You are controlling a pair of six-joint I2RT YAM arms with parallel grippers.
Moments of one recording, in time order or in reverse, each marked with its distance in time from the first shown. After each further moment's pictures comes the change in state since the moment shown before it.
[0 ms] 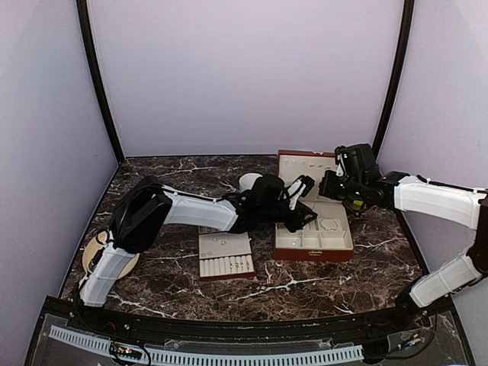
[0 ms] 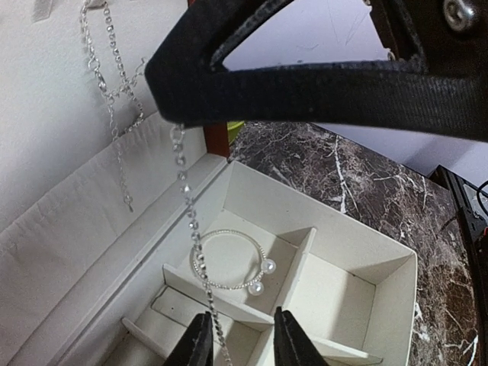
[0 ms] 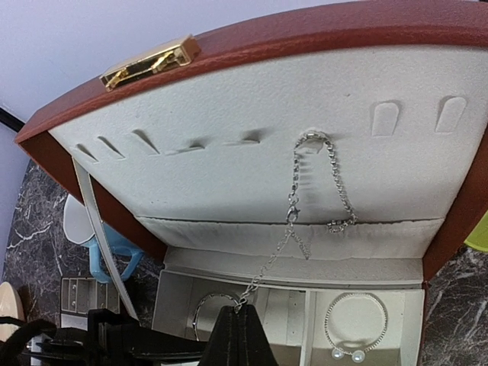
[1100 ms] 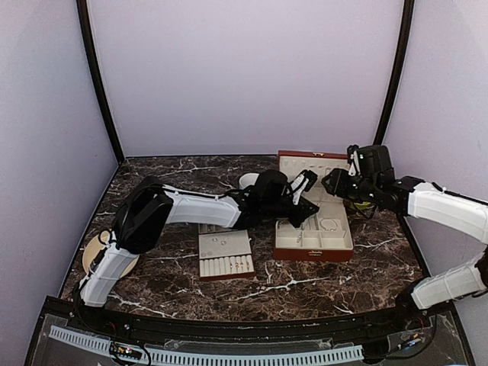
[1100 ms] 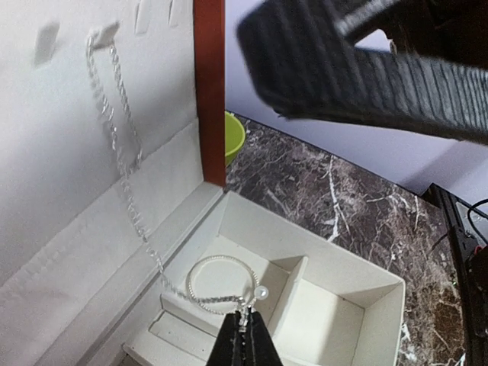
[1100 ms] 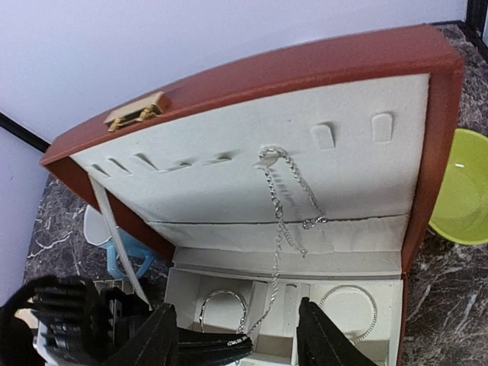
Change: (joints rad) left arm 0.000 0.031 0.085 -0.034 0.010 -0.026; right arm -0.050 -0.118 -0.068 0.008 -0.052 0.007
